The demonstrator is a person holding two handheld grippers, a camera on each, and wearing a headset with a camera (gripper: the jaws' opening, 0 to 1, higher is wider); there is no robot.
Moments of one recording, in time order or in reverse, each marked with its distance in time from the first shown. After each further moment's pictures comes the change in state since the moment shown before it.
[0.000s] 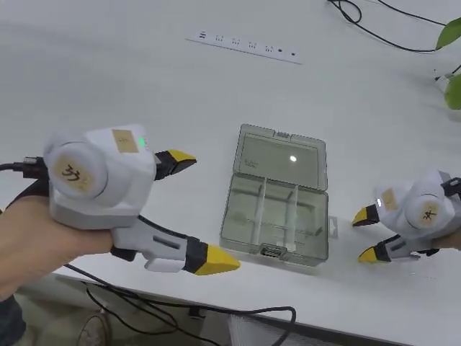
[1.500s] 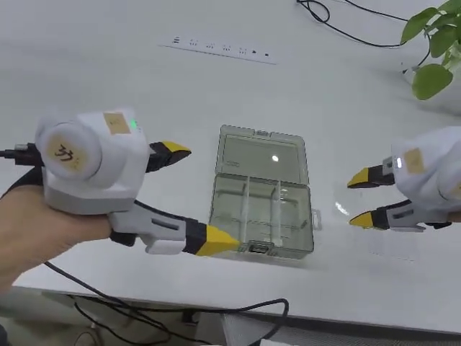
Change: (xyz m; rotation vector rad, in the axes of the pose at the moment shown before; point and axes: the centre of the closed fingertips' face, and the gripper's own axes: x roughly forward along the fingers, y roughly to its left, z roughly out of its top) left arm 0.008 0.002 0.024 -0.023 -0.029 -0.029; right arm -0.092 -0.006 0.060 0.054 -0.124 -0.246
